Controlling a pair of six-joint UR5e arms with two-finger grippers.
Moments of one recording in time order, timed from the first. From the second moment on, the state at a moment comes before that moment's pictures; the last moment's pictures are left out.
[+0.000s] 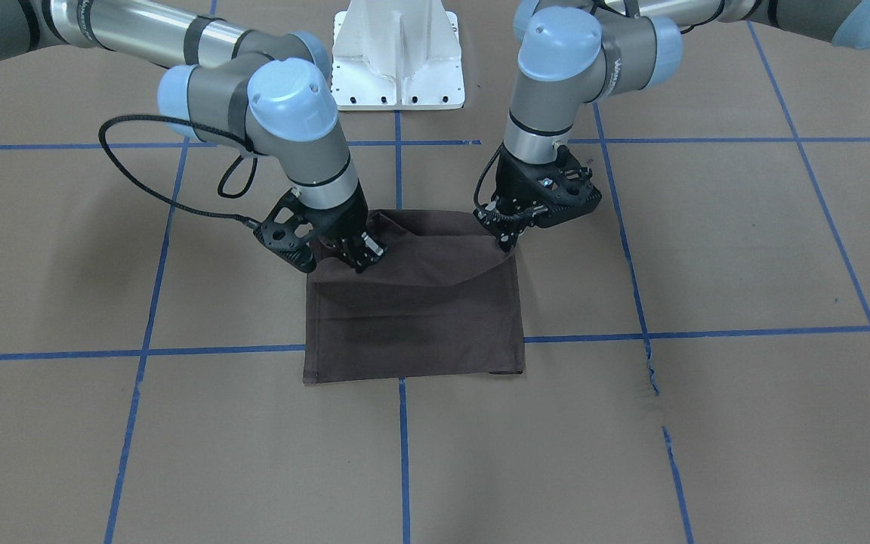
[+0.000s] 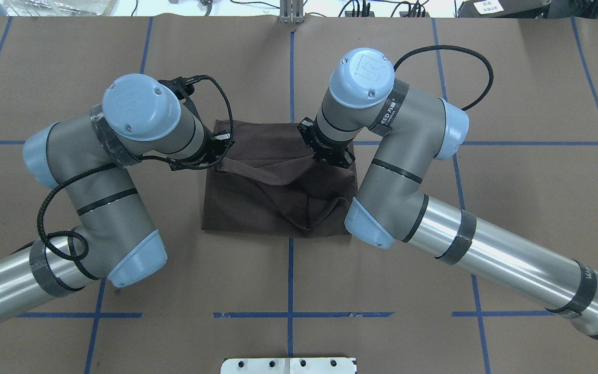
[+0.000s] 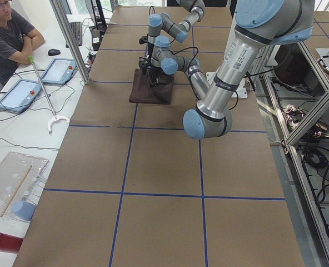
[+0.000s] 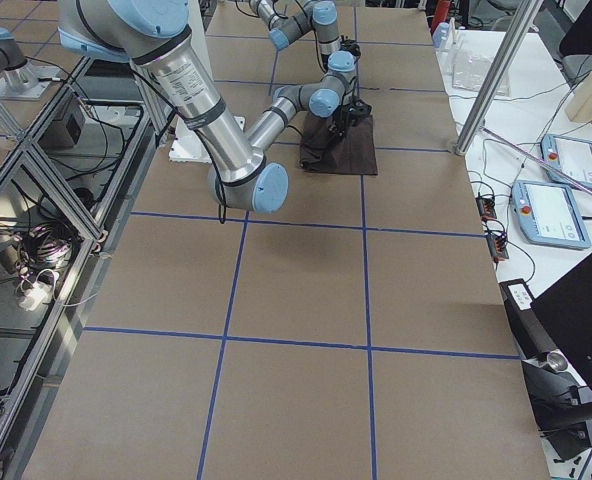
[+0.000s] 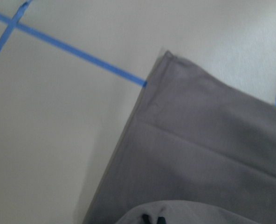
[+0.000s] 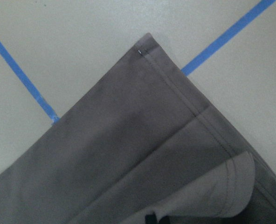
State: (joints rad) left arm -0.63 -2.18 -1.74 -1.67 -1.79 -1.58; right arm 0.64 -0.80 1.49 -1.42 1.95 1.86
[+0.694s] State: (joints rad) left arm -0.79 -2.31 -1.24 -1.99 -1.77 -1.37; right arm 0.76 -0.61 1.05 -1.28 1.95 1.50
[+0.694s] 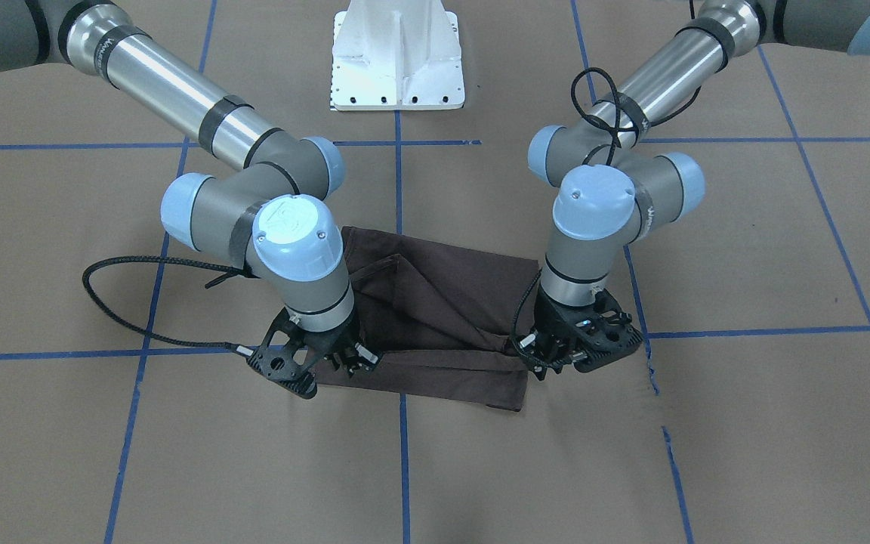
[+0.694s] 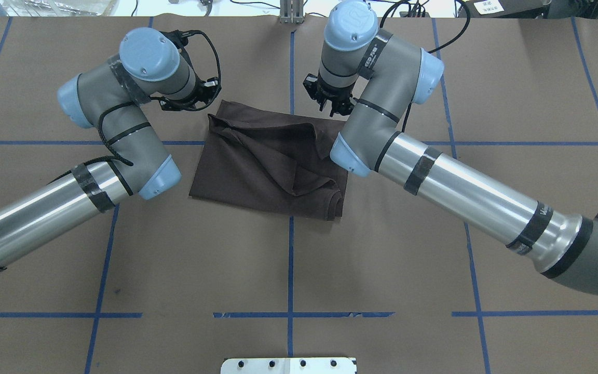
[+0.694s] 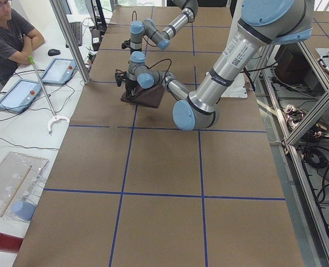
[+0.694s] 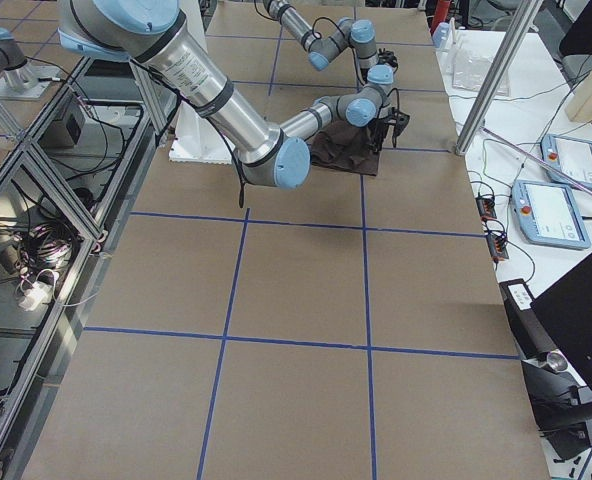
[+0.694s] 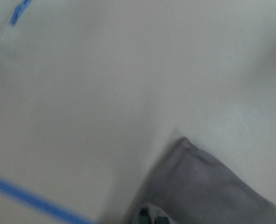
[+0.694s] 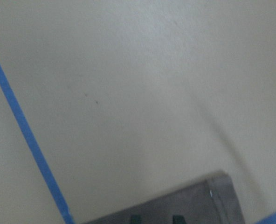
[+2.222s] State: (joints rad) left arm -0.86 -2.25 -1.46 -1.88 -1.90 -1.25; right arm 0.49 -0.66 1.35 -1.57 1.73 1.19
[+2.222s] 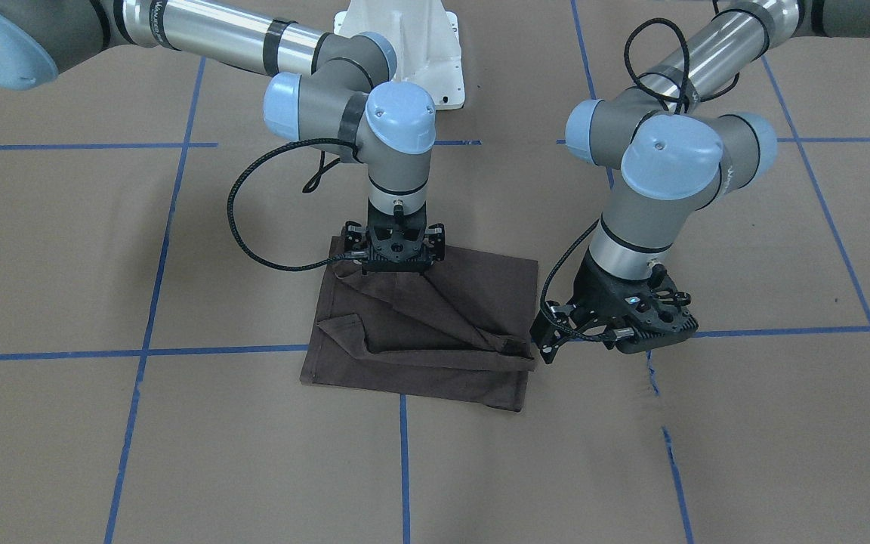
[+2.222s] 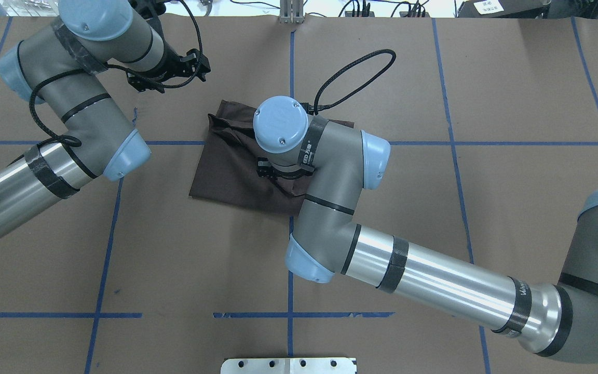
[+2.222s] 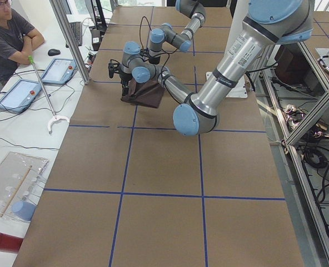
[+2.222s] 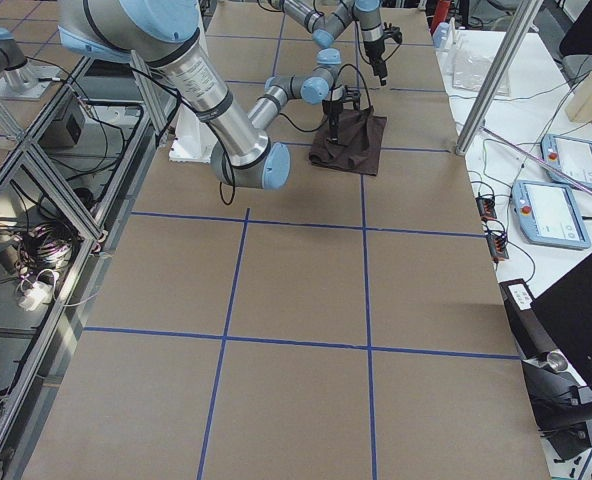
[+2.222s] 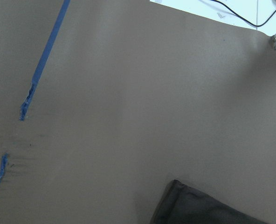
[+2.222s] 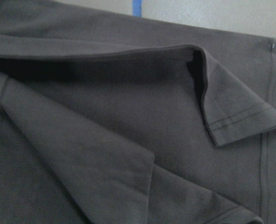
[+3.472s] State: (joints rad) left arm -0.88 -2.25 -1.47 -1.87 -1.91 -1.25; right arm 0.45 -0.66 1.36 -1.57 1.72 1.09
